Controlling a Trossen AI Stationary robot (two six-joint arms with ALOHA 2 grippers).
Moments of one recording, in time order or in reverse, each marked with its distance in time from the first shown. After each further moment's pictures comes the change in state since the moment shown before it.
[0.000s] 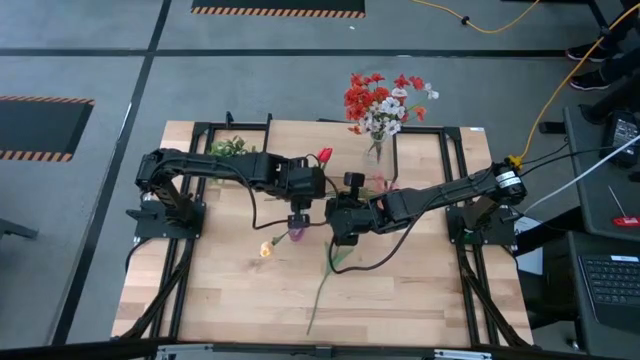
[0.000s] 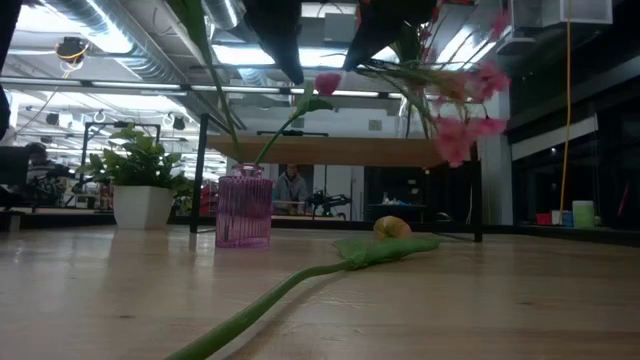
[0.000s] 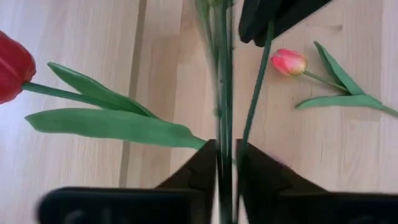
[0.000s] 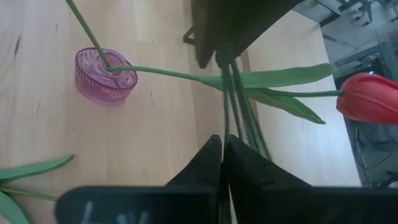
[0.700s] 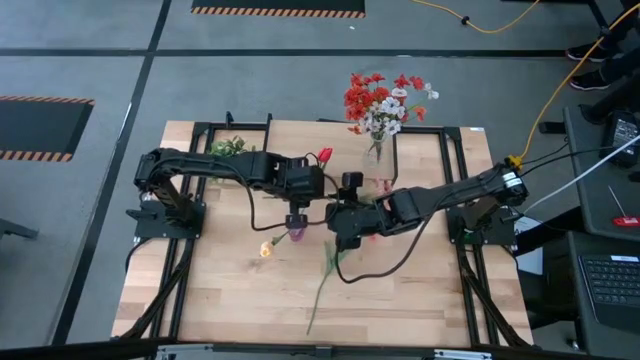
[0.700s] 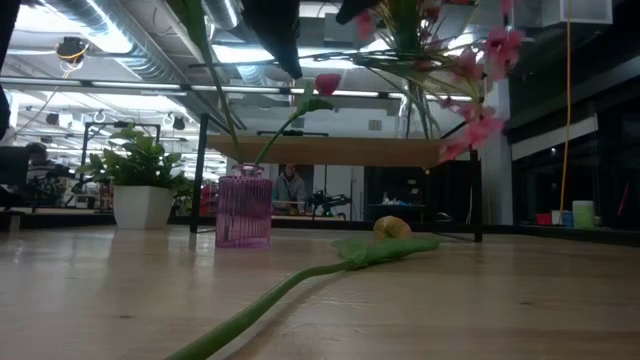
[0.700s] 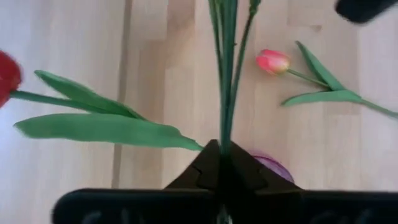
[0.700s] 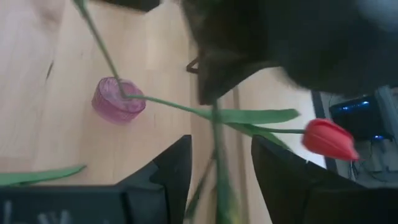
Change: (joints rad) left arm 0.001 -0.012 0.000 -0.003 0.032 0.047; right arm 0.040 -0.003 0.144 -0.072 0.000 -0.083
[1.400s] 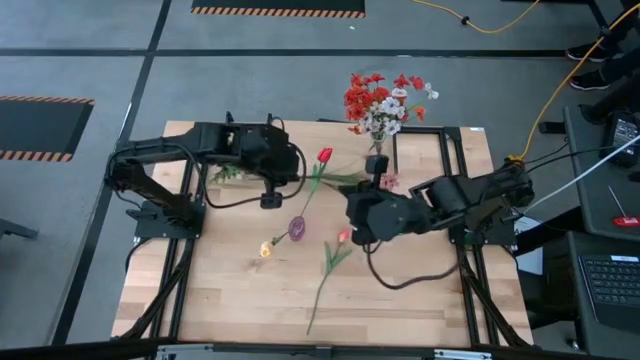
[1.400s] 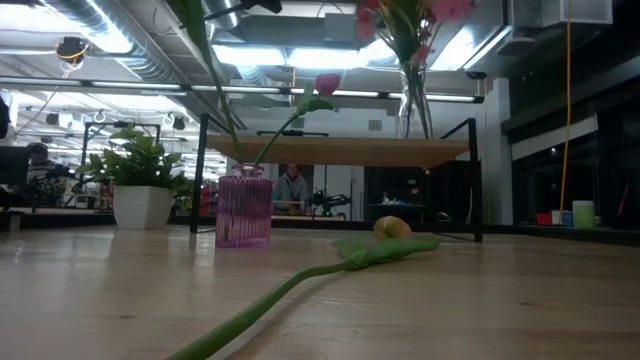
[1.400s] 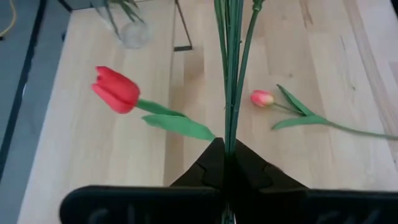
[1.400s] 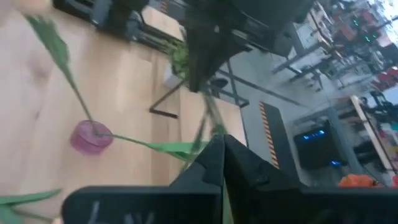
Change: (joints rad) left arm 0.105 -0.255 0.000 0.005 0.152 0.134; right arm 0.103 -0.026 0.360 -0.231 0.152 -0.071
